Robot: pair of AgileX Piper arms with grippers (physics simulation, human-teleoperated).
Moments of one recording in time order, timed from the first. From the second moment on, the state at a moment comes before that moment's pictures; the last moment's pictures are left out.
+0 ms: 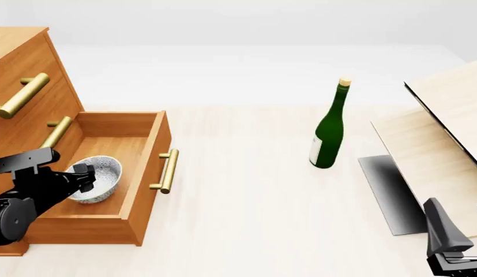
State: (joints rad) left arm 0.15 1.42 -0.40 -0.36 -0.15; right arm 0.00 0.01 0.00 0.00 0.00
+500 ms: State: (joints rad) left arm 0.15 1.37 -0.41 -0.32 -0.13; right arm 0.00 0.01 0.00 0.00 0.00
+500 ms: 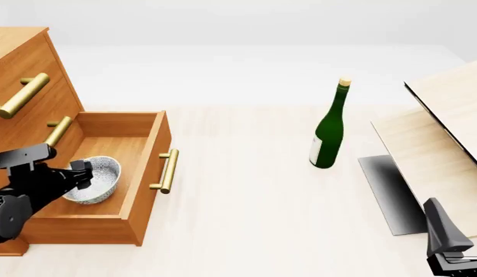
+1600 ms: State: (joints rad) left arm 0.12 1.15 -0.40 -0.18 -0.10; right arm 0.00 0.01 0.00 0.00 0.00
